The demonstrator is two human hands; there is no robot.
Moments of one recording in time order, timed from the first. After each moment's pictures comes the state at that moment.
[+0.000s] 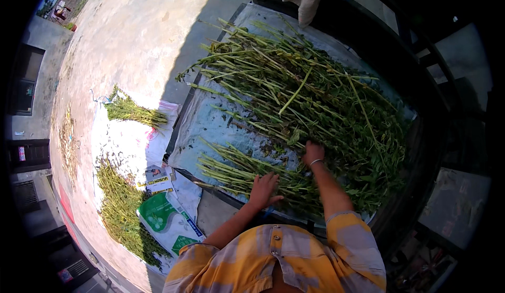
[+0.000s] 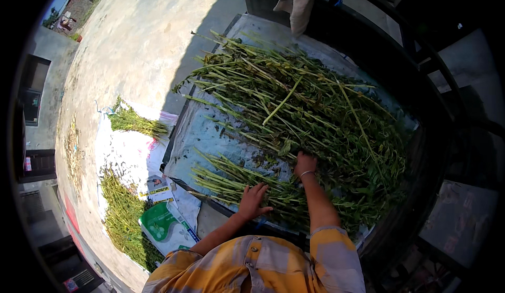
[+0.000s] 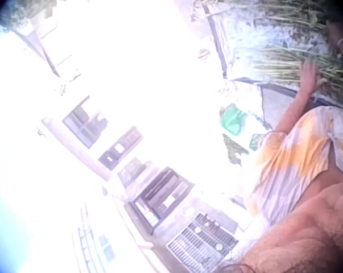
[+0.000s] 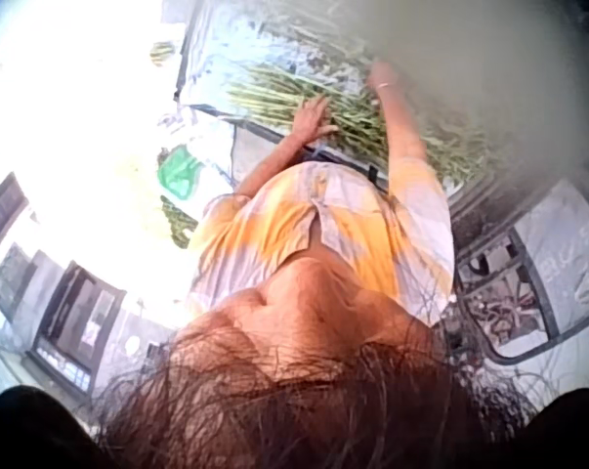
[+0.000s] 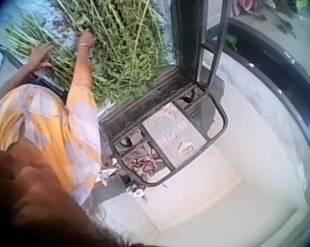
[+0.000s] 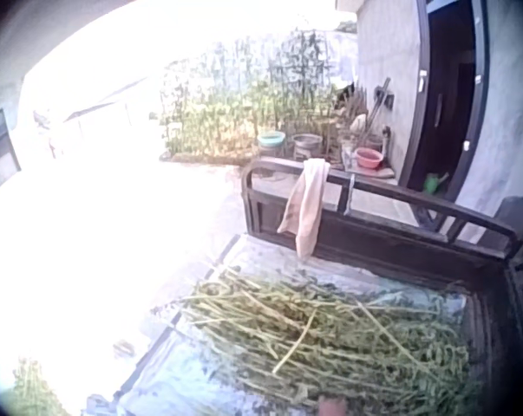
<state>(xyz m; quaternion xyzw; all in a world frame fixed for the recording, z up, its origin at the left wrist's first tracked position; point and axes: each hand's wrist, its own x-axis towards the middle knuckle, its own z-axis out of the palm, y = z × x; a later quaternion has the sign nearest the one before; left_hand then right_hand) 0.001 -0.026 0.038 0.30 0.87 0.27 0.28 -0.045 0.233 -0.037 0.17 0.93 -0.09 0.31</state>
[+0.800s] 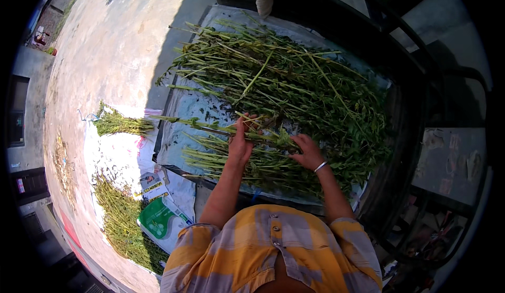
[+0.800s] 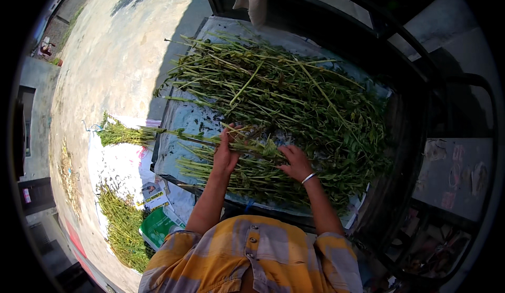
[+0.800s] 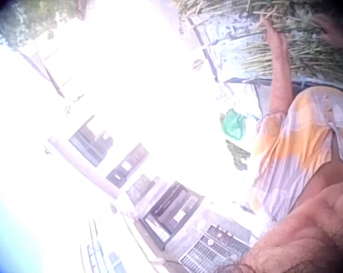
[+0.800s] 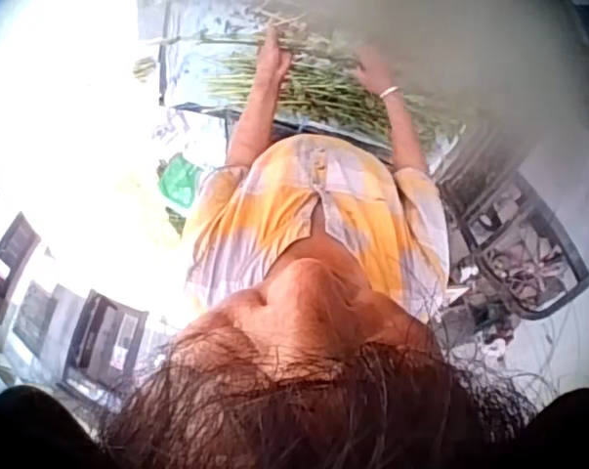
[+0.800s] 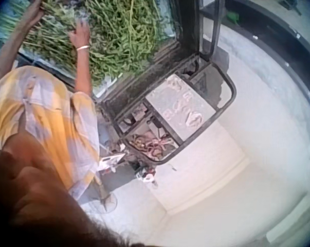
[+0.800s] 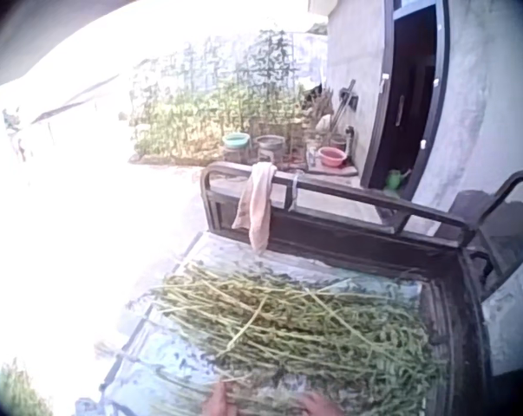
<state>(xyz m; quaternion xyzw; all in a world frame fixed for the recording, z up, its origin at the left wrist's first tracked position) -0.080 0.040 0.121 -0.08 0.40 0.86 0.31 0.053 0.251 0.121 0.05 0.93 -0.37 0.05</state>
